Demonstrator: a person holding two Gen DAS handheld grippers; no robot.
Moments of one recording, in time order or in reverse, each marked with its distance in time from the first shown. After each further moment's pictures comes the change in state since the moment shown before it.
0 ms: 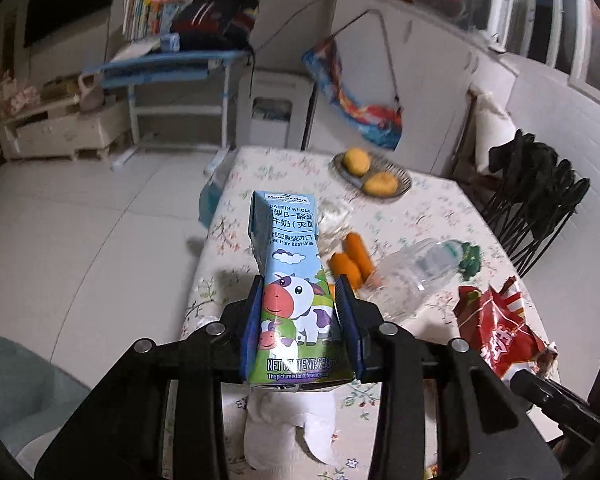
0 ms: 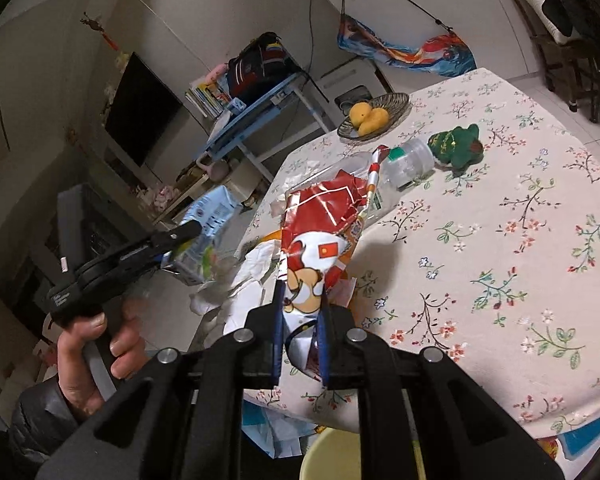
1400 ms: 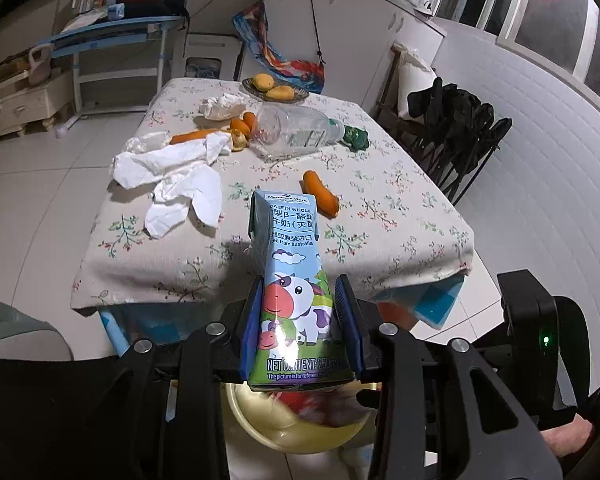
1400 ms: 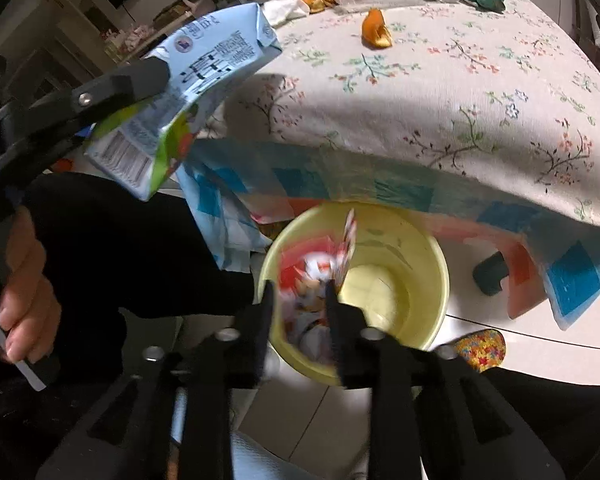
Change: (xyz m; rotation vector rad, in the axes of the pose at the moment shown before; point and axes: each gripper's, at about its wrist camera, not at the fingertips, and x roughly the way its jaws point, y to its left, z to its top) left arm -0.093 -0.043 -0.156 0.062 0.141 -0.229; right arm 0.006 0.024 -0.130 -0.208 0.529 -0.222
